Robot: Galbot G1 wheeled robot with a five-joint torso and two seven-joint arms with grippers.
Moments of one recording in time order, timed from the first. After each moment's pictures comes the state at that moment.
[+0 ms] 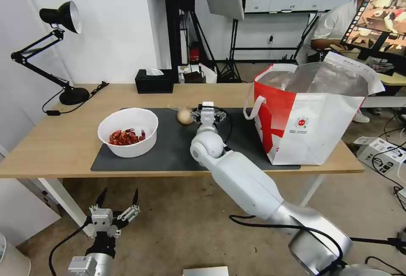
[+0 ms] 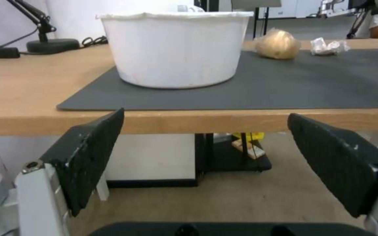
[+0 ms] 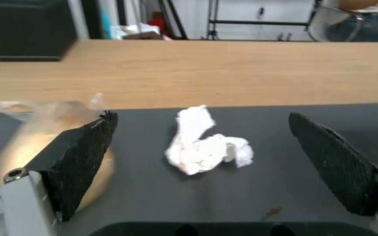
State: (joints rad) left arm 1.82 -1.27 -0.57 -2.08 -0.22 -0.25 -0.13; right arm -0.36 1.52 -0.29 1.20 0.66 -0.33 0.87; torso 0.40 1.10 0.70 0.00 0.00
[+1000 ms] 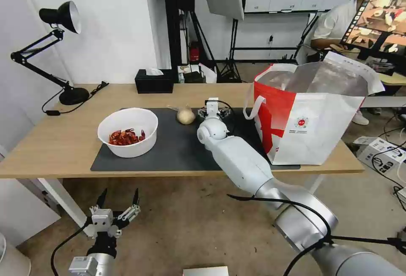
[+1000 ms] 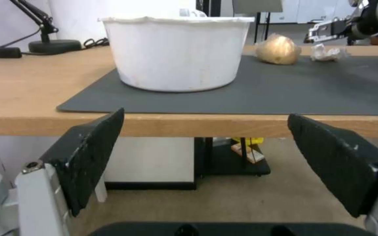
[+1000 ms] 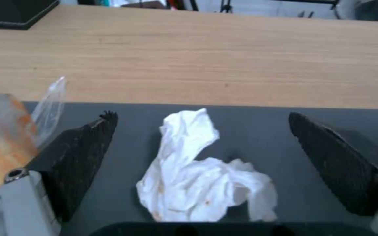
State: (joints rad) left arm 1.82 -1.28 -0.56 -2.08 -0.23 -0.26 -0.13; right arm -0.23 1.57 -0.22 0.87 0.64 -0.32 0.60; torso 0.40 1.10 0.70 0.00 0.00
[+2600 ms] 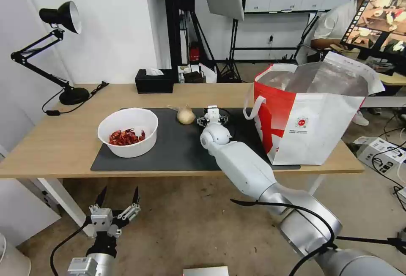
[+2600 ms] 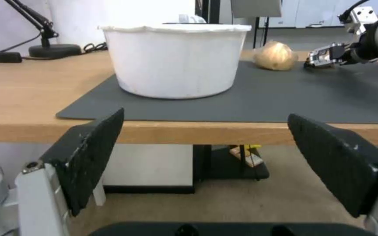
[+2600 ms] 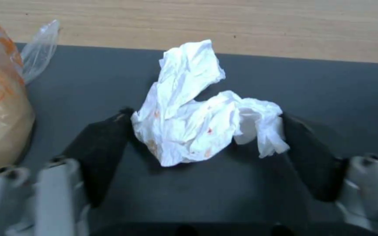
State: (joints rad) left arm 1.83 -1.29 -0.56 -2.09 -0.22 -0.27 -0.12; right arm -0.27 1.55 -0.22 0.90 0.67 -0.36 0.59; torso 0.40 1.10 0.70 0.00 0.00
